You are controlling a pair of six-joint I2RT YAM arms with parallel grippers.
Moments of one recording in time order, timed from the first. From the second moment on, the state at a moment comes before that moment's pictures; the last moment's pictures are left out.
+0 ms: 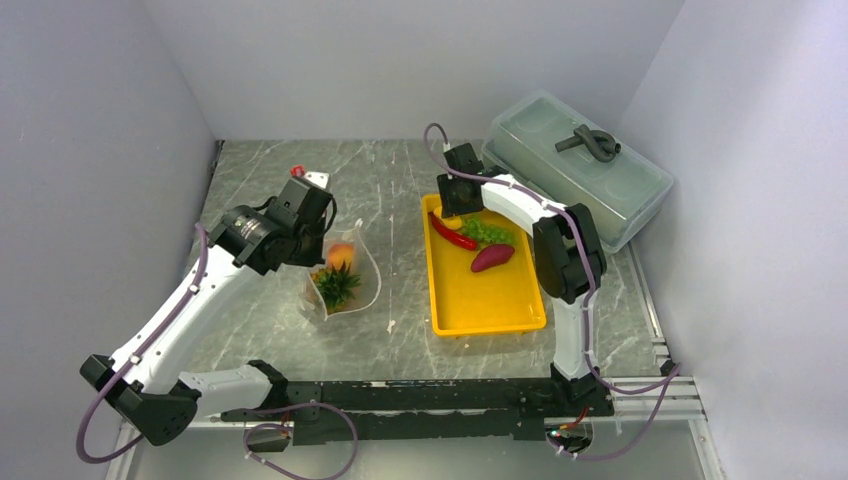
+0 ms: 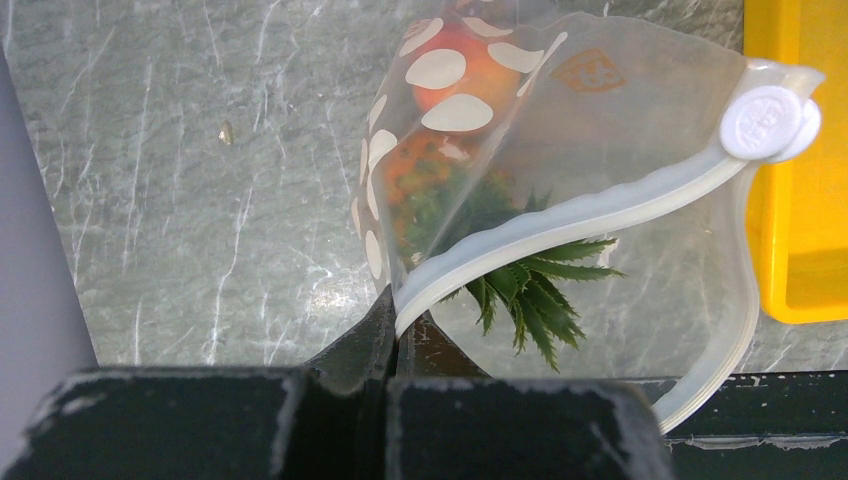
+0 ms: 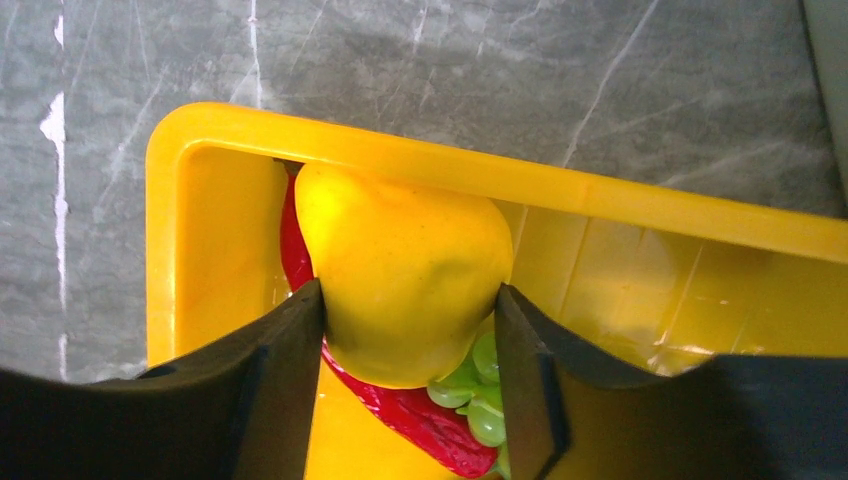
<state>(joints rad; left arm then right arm) -0.61 1.18 1.40 -1.22 -0.35 -0.41 0.47 2.07 1.61 -0.50 0.10 0.20</state>
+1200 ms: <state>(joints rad) -0.61 1.22 1.40 -1.21 -0.32 -0.42 0.57 1.38 1.36 -0.53 0.05 0.23</state>
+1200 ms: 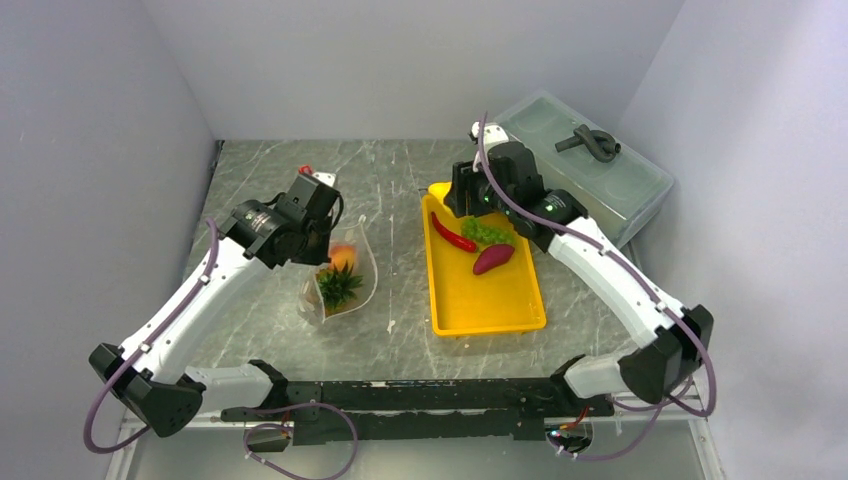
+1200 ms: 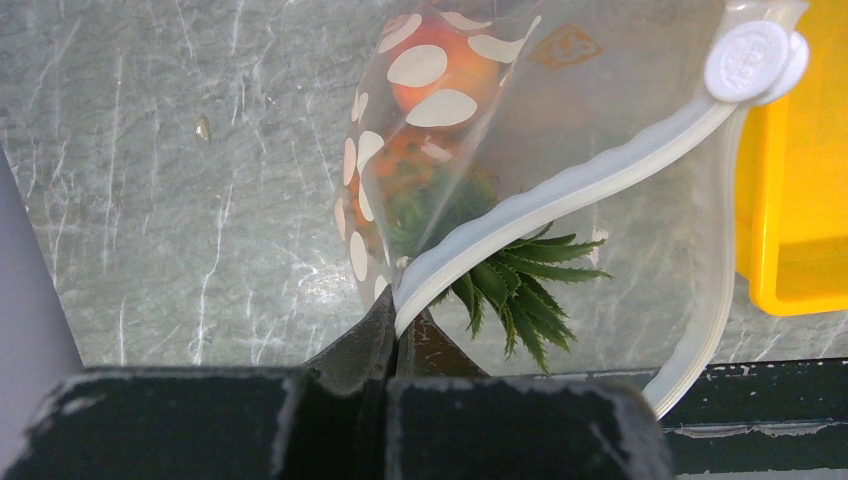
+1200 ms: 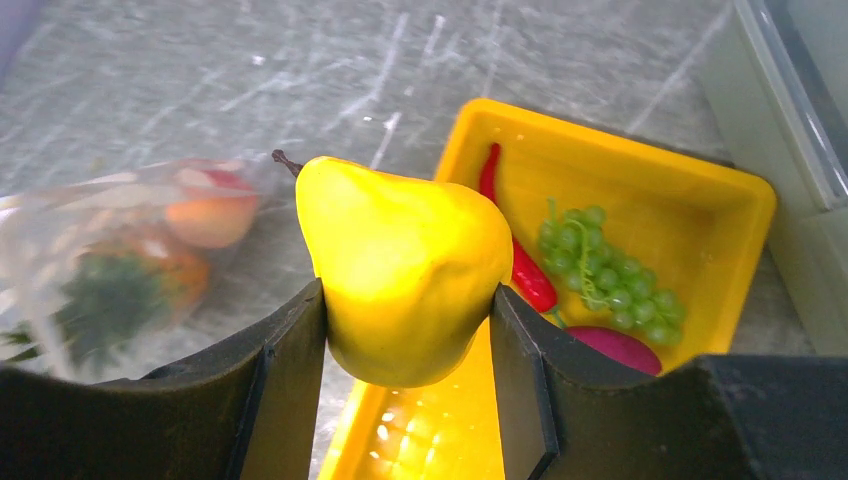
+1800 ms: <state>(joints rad) -0.61 1.25 1.43 -1.21 -0.32 -0.42 0.87 1.27 1.32 -0.51 -0.06 0.23</state>
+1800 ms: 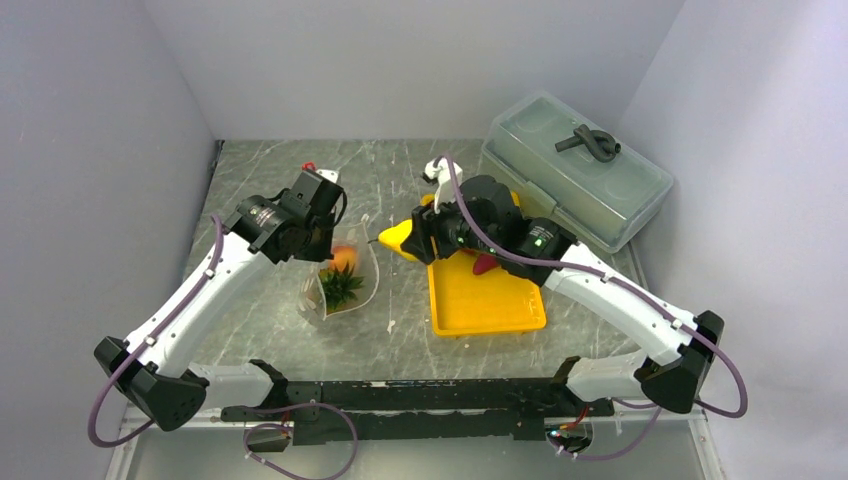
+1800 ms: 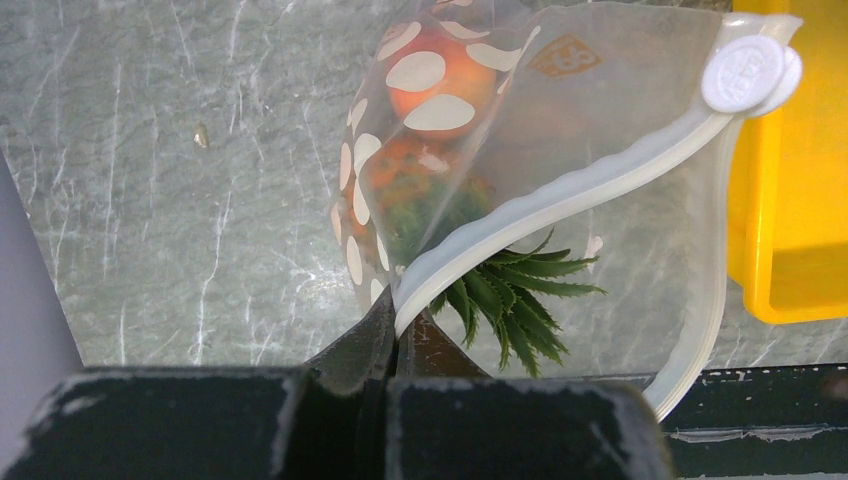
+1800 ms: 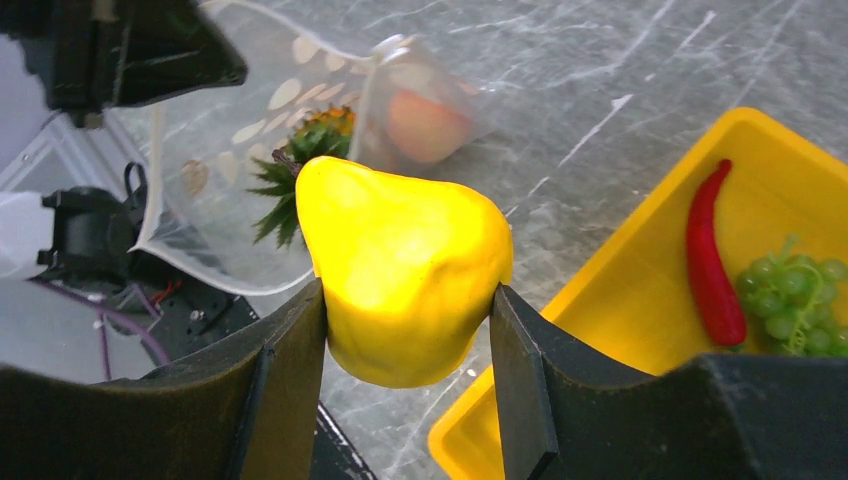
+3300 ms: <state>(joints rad) -0.60 1.24 1.45 -1.22 -0.27 -0.41 1.04 1.74 1.62 -0.53 0.12 0.33</state>
